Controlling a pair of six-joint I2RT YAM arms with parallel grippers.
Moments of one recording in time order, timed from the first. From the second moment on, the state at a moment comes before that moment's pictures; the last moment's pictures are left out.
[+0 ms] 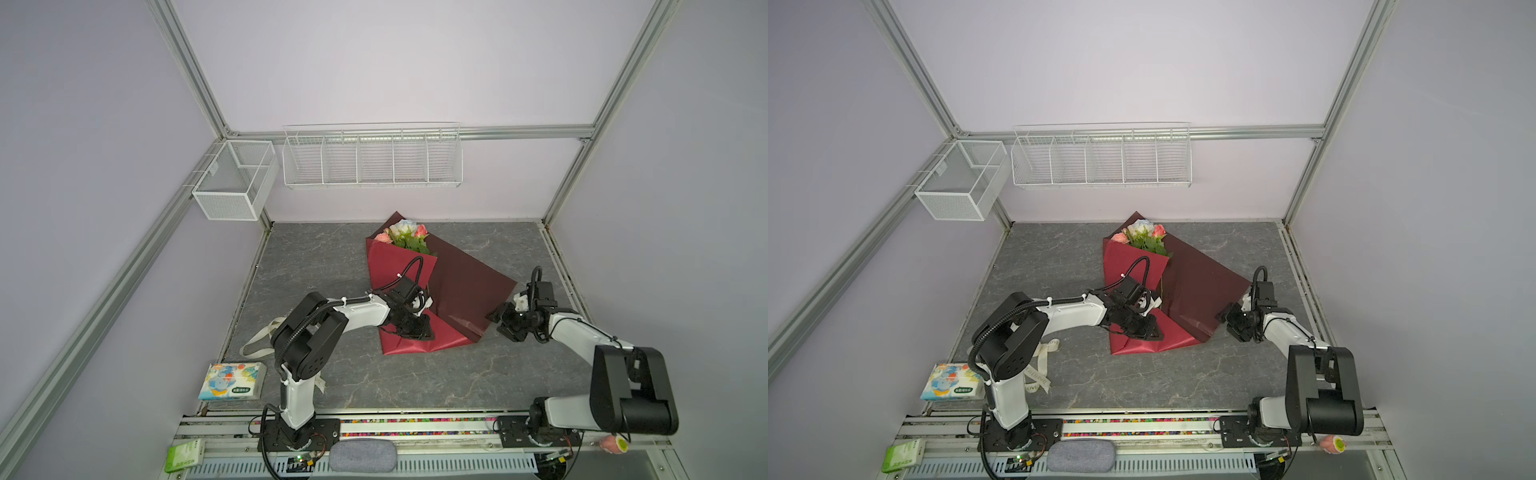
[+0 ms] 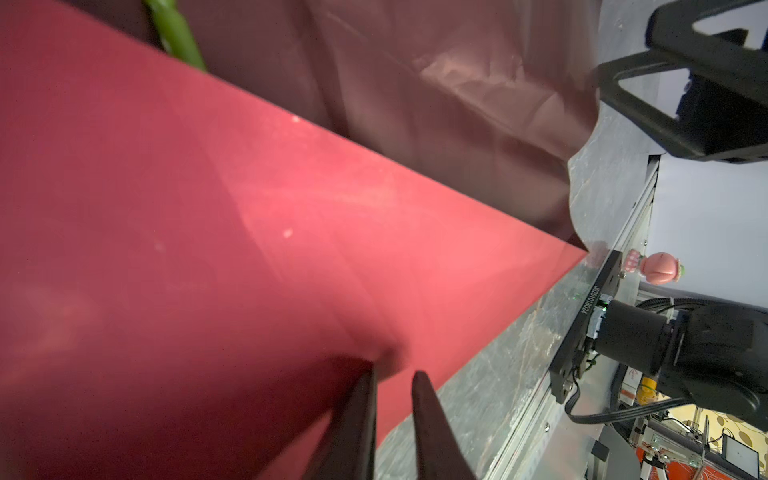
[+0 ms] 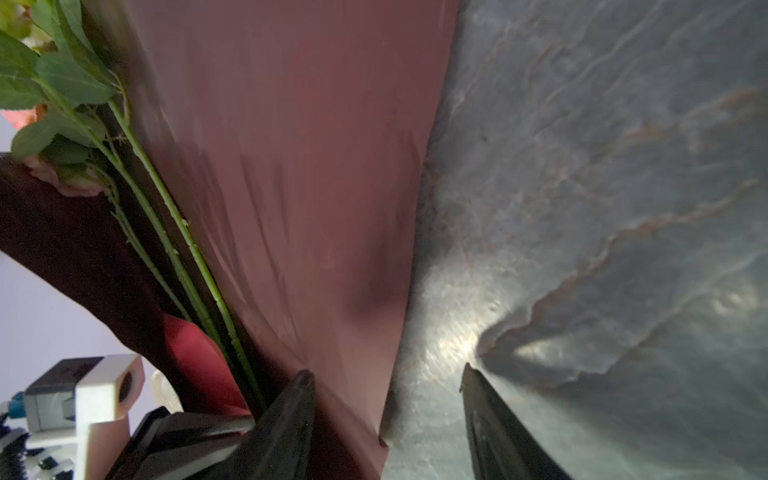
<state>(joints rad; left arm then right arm) -0.81 1.91 1.12 -0.31 0.58 -0.48 -0.03 1.41 0.63 -0.35 -0.47 0.68</state>
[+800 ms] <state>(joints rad) -0.81 1.93 1.14 -0.33 0.58 -0.47 0.02 1.45 0.48 0.25 -0.56 0.95</state>
